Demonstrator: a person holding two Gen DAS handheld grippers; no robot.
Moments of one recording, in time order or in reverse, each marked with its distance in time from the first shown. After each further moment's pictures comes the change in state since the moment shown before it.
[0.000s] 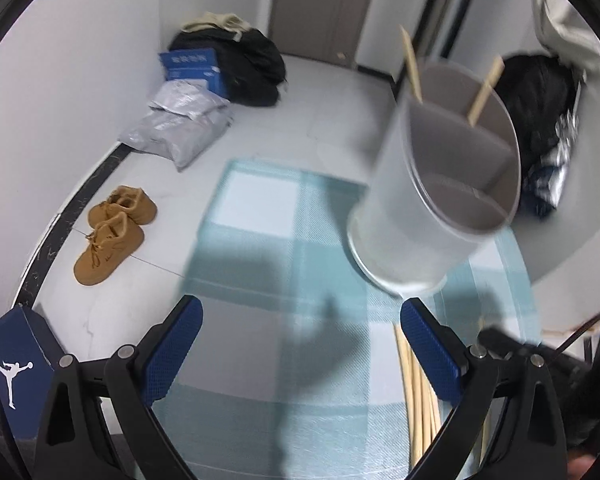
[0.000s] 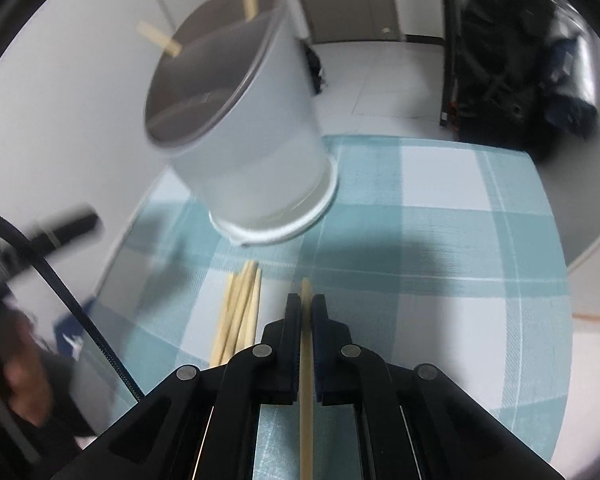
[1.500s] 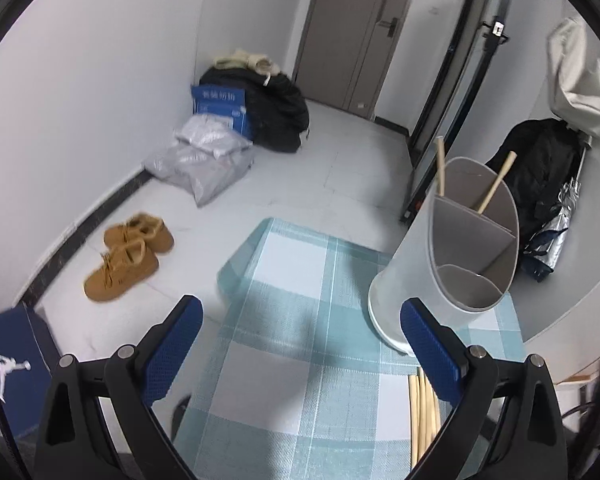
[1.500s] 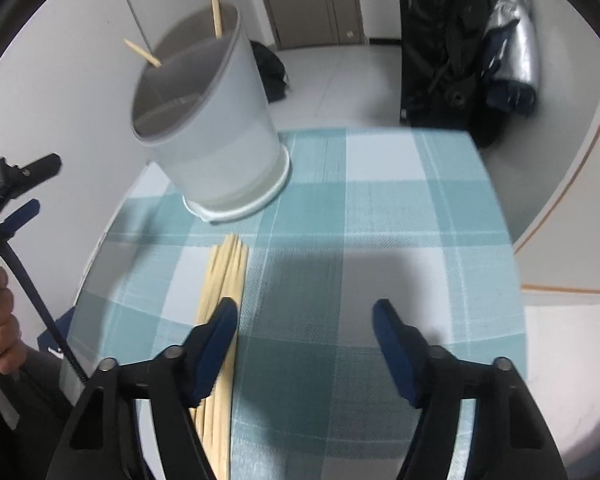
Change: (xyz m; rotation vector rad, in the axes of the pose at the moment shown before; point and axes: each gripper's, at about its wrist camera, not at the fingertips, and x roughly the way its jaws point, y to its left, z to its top) left arm -0.031 0.037 0.014 -0.112 -0.179 0.017; right arm -0.016 -0.008 -0.023 0.029 0.004 -0.133
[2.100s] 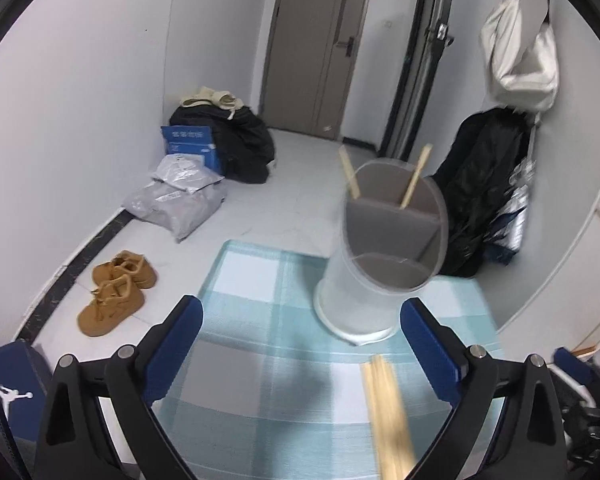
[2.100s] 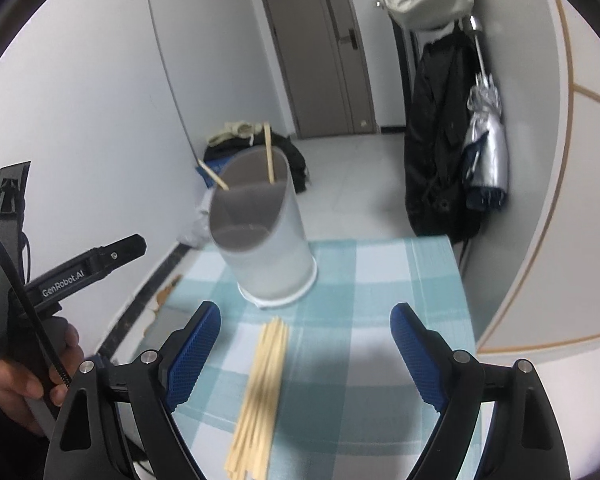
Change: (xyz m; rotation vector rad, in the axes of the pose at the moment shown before) left arm -0.033 -0.042 -0.019 0.142 -0.124 -0.030; right arm -0.109 0.007 -0.003 -0.025 -0.341 0.058
